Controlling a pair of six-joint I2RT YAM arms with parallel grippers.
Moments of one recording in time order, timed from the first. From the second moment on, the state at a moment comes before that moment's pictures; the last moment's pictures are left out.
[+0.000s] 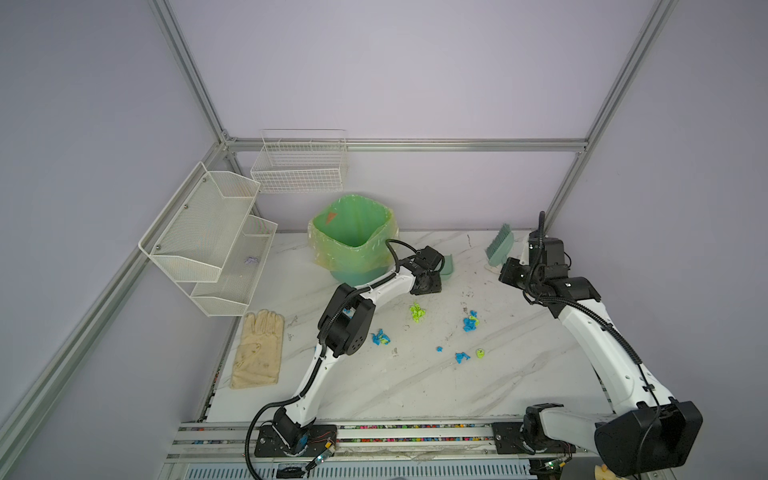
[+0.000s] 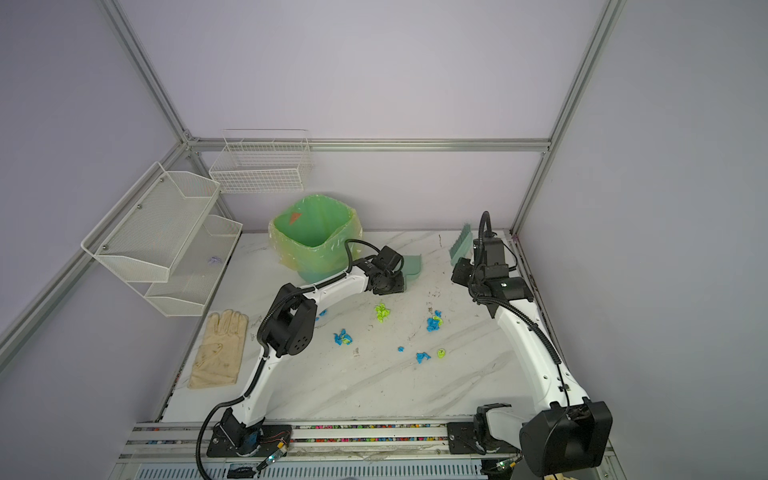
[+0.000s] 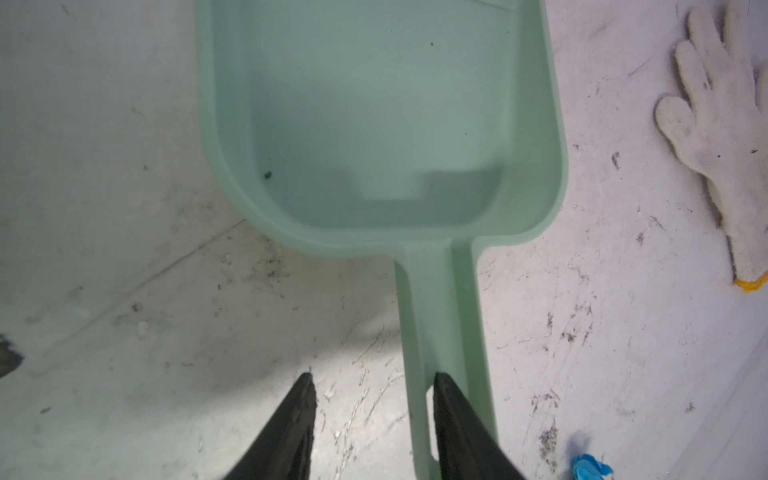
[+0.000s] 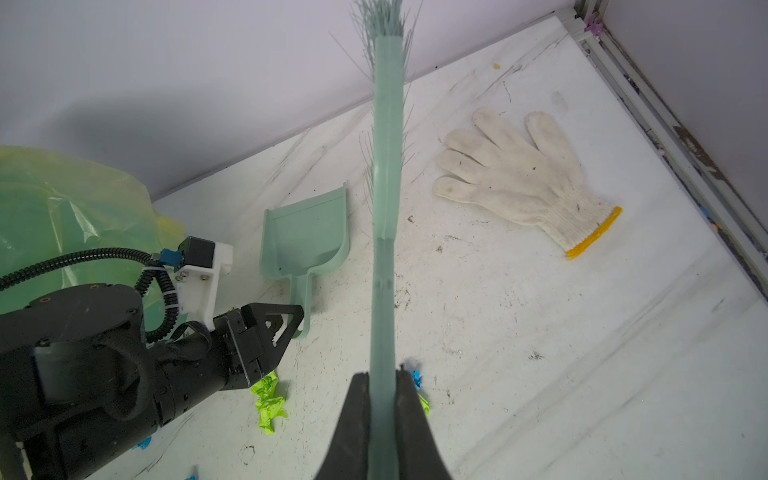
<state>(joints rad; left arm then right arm) -0.70 2.38 2.01 -0.61 -0.02 -0.71 0.15 1.22 1.18 -0.64 0.03 0.46</state>
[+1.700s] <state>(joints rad) -0.70 2.34 1.99 -0.57 0.03 -0.72 0.15 1.22 1.19 -0.65 0.01 0.47</state>
